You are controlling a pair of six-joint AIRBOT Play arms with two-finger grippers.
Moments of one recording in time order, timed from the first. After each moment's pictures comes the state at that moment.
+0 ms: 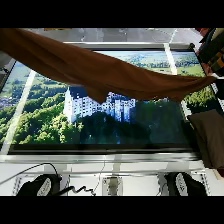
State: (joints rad) left arm 0.22 -0.76 1.40 0.87 -0.59 -1.00; right arm -0.54 -0.65 1.20 -0.90 1.12 1.02
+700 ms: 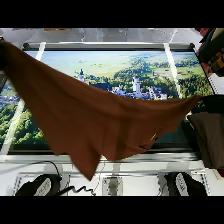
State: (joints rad) left arm 0.23 -0.98 1.40 1.03 -0.88 -1.07; right arm -0.54 -0.71 1.05 -0.94 1.30 1.06
